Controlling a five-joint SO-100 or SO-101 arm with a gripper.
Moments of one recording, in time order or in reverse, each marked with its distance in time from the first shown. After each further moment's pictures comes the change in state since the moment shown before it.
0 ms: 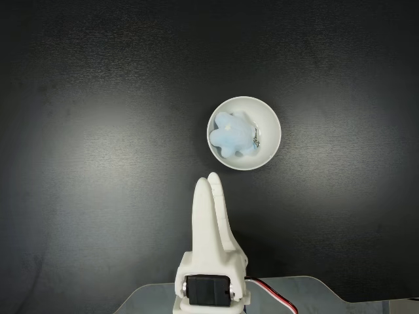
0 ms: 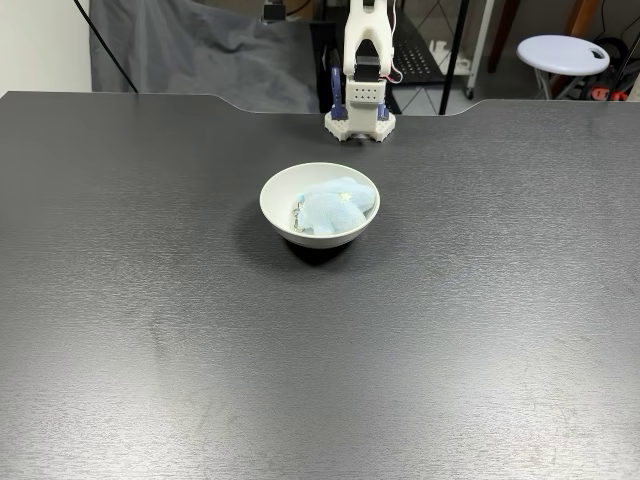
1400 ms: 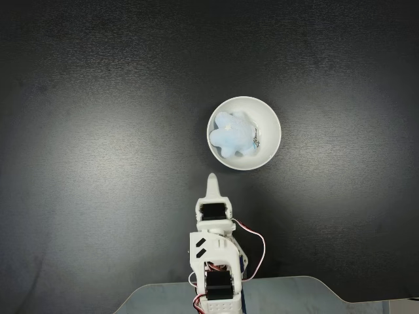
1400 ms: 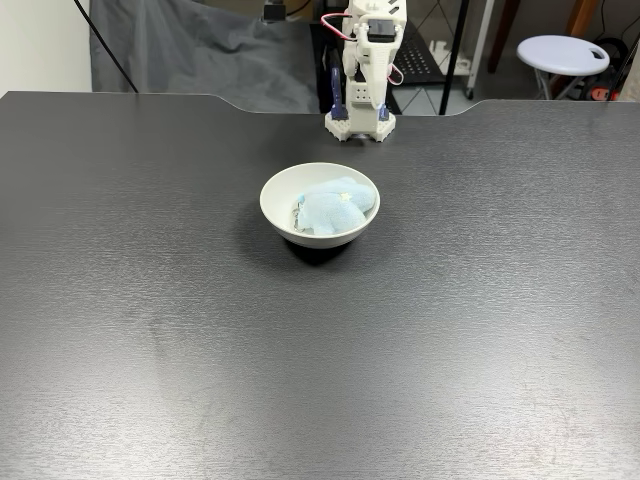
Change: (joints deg) arm 0.6 42.7 76.4 3.5 14.0
